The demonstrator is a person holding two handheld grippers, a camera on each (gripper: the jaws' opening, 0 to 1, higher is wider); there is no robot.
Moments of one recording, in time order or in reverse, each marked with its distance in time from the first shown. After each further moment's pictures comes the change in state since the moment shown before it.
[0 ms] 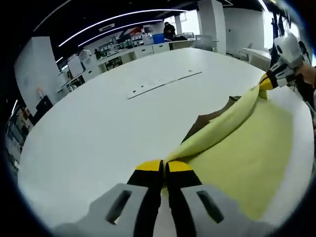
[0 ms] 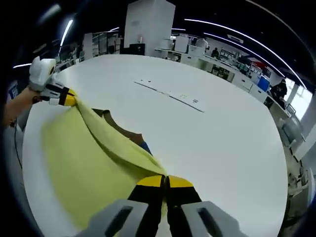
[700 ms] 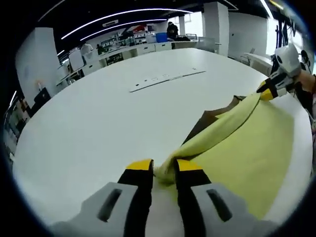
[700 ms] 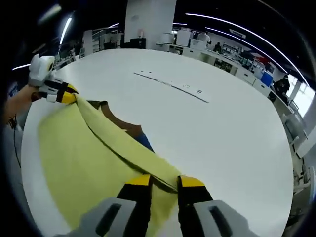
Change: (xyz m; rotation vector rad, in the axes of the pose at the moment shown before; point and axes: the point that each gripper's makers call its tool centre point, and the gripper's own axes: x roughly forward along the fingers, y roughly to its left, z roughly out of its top) left arm -0.004 0.008 -0.008 -0.026 -0.015 -0.029; right arm 0.008 0.002 -0.013 0.040 0.031 0.025
